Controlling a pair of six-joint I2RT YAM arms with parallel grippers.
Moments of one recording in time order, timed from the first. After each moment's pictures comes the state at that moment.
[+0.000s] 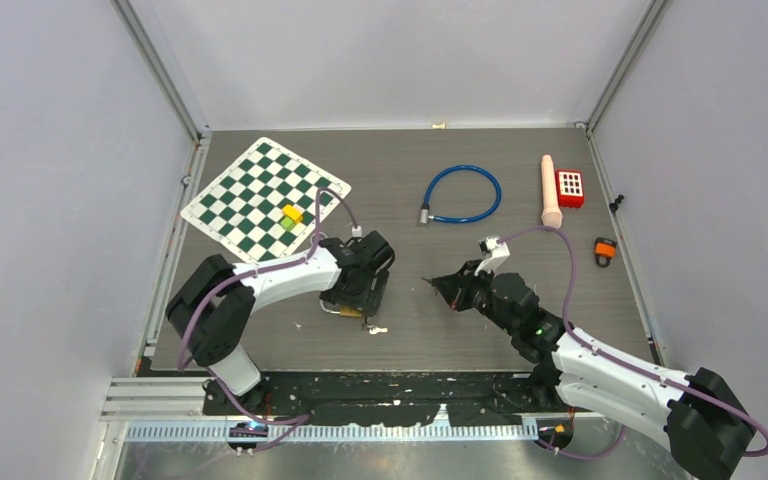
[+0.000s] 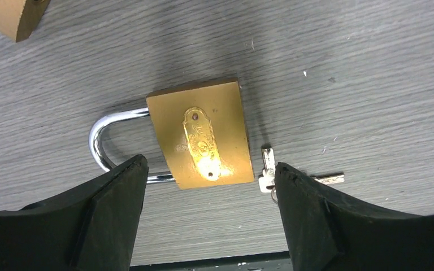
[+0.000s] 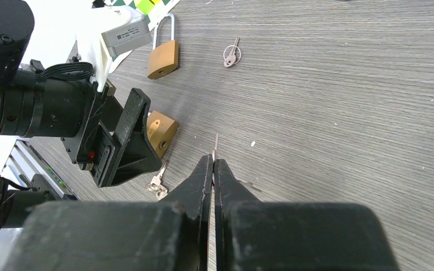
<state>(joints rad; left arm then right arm) -0.85 1.64 1.01 -0.73 -0.17 -0.52 0.77 0.80 0.24 0.29 0.09 0.63</state>
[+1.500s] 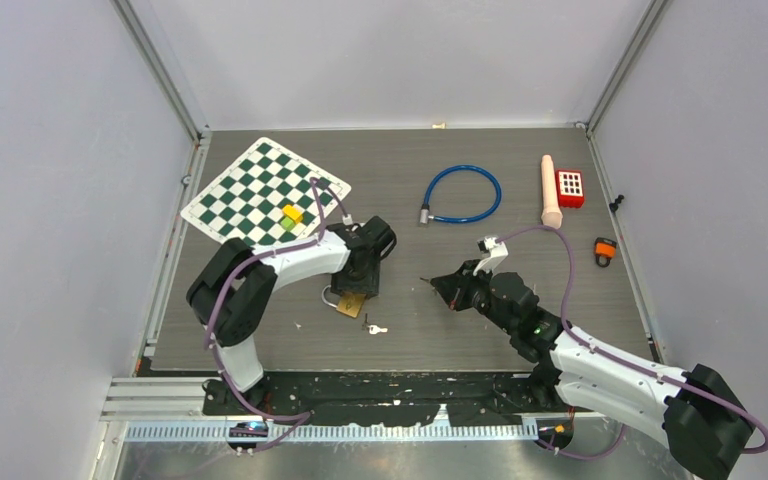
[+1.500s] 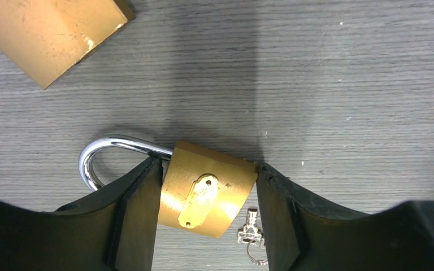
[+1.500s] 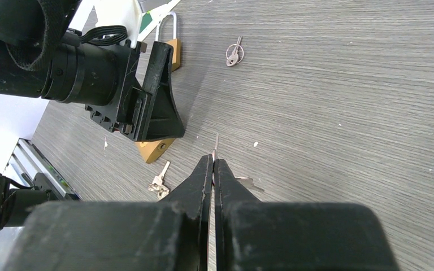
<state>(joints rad) -0.77 1.78 1.12 -0.71 -0.21 -0.71 0.77 0.82 0.24 0.31 0.09 0.63</state>
